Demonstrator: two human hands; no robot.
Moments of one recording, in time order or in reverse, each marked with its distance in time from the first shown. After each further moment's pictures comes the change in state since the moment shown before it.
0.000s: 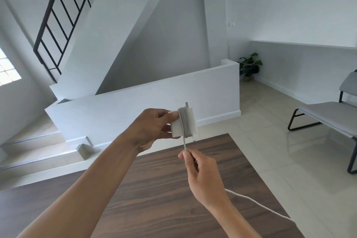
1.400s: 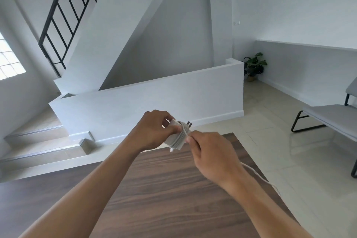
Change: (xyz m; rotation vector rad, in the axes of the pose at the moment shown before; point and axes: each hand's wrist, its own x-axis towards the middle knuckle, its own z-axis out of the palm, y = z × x) left_hand -0.001 -0.021 -0.024 0.808 0.162 0.158; right_hand 0.038 -0.045 -0.032 -0.537 -0.222 -0.151
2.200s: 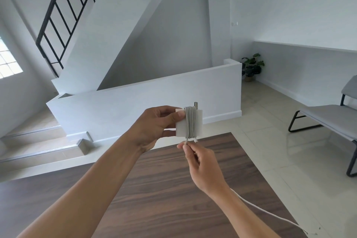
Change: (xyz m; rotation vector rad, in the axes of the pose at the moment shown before) left_hand -0.008 0.018 0.001 -0.902 -0.145 -0.108; right_hand -0.015 0.015 0.064 0.592 0.194 0.055
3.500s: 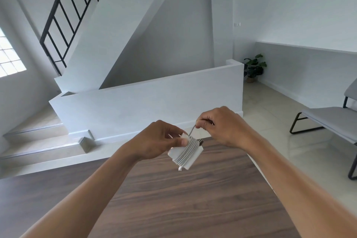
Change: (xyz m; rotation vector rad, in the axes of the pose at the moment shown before) left_hand -0.010 -0.024 -0.015 0.650 -0.176 0.073; right_hand 0.078 -0.037 -0.080 -0.566 -0.323 0.010
